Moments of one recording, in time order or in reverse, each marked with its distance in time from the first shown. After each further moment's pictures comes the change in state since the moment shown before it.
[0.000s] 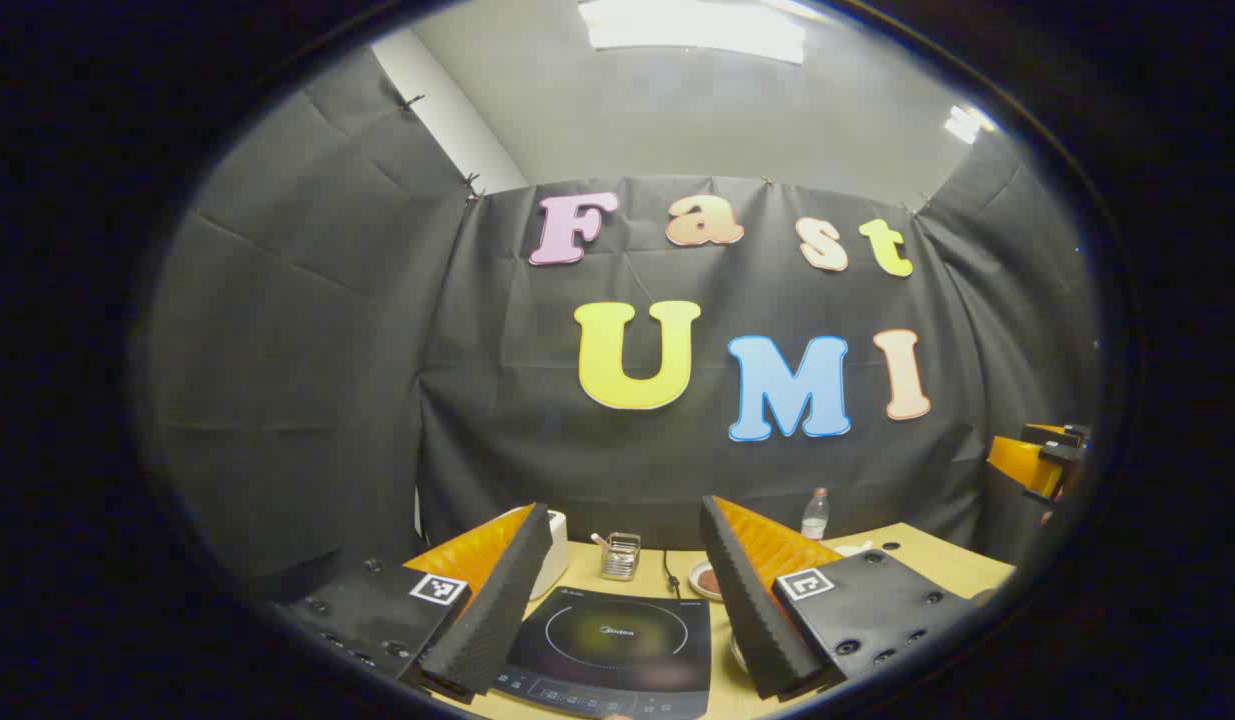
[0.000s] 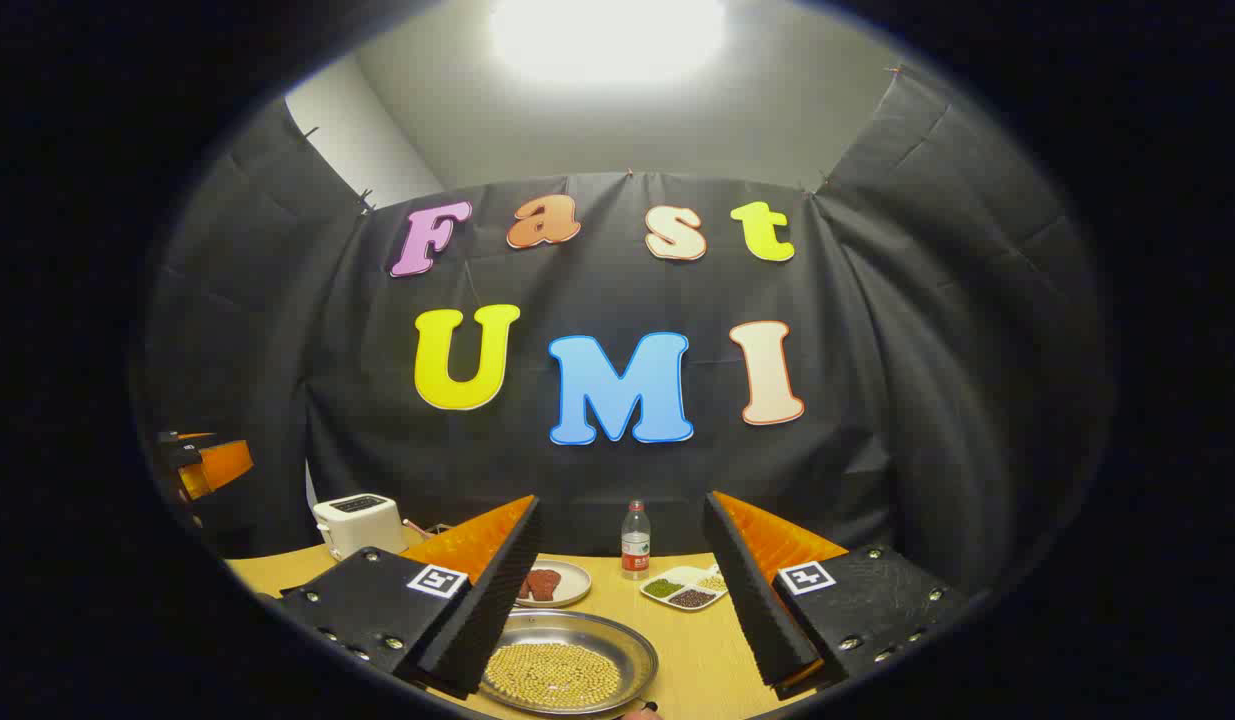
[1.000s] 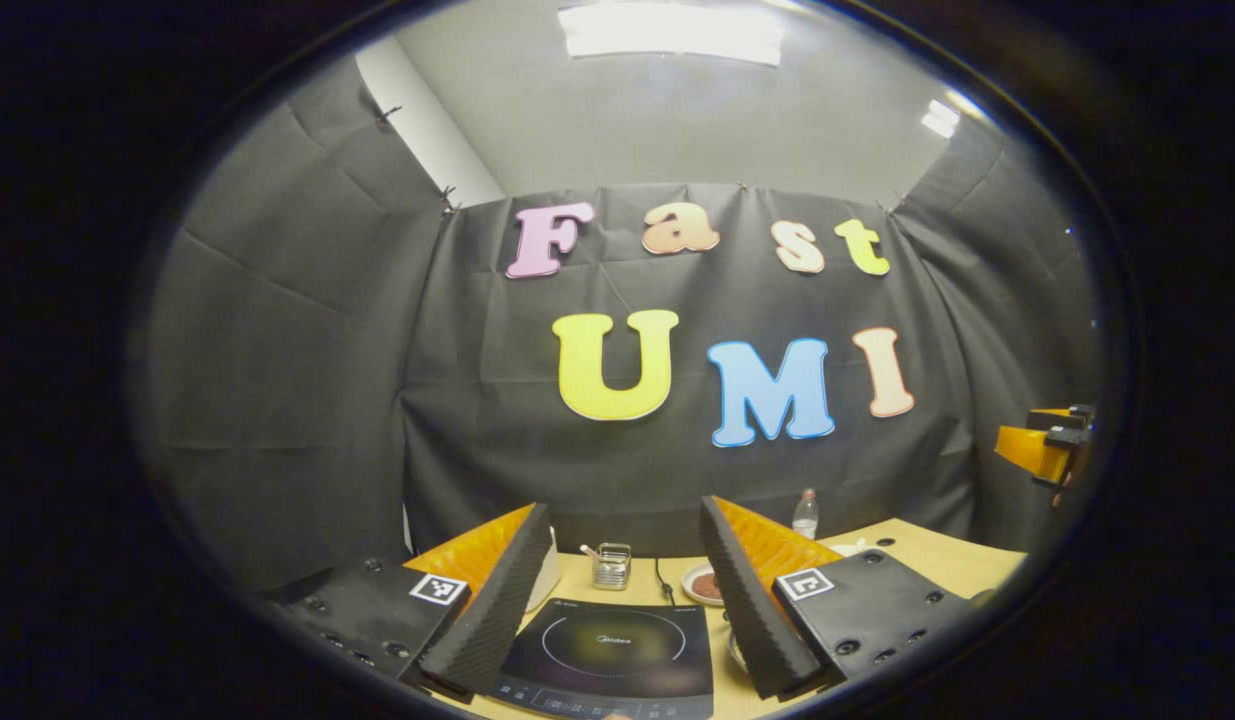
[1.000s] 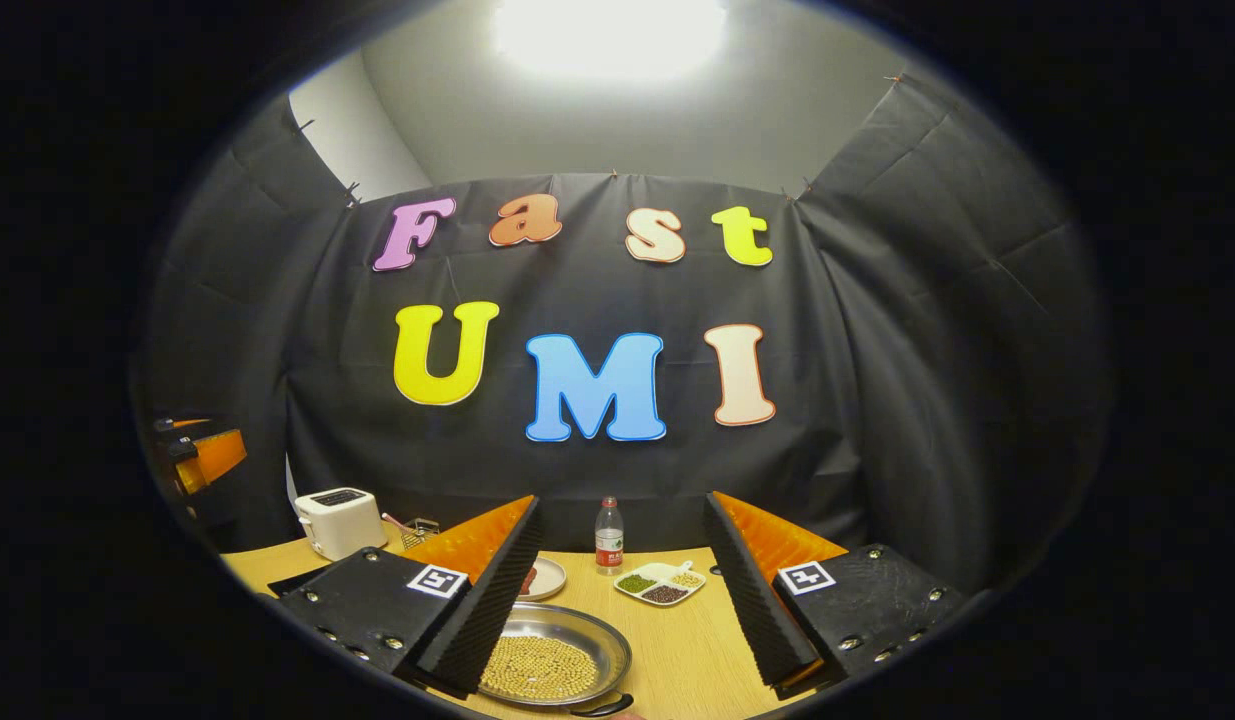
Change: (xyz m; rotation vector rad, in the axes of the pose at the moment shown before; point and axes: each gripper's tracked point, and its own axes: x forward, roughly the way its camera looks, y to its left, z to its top) left arm 0.006 -0.013 0.007 0.044 -0.035 -0.055; right arm -0.015 -0.016 0.006 -0.018 0.002 -0.064
